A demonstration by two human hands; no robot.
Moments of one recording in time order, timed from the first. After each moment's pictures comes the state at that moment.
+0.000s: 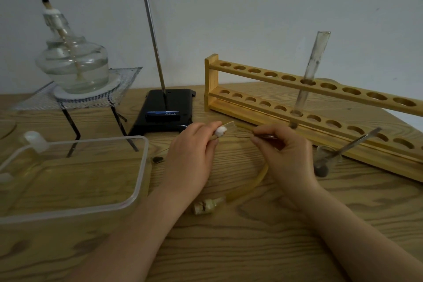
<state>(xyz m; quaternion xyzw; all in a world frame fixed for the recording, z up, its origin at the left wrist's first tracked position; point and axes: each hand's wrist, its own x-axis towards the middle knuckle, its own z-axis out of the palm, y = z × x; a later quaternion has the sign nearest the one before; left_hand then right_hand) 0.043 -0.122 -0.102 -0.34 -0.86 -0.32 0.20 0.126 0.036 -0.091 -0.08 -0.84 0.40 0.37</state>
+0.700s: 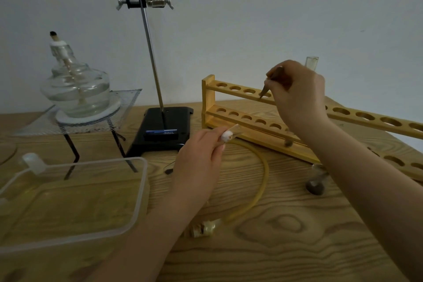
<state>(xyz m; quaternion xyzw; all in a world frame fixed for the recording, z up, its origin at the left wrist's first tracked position) 0.042 -0.104 -0.077 -0.33 -0.85 -0.38 0.16 0.075 0.074 0.016 -0.12 -0.85 0.28 0.44</state>
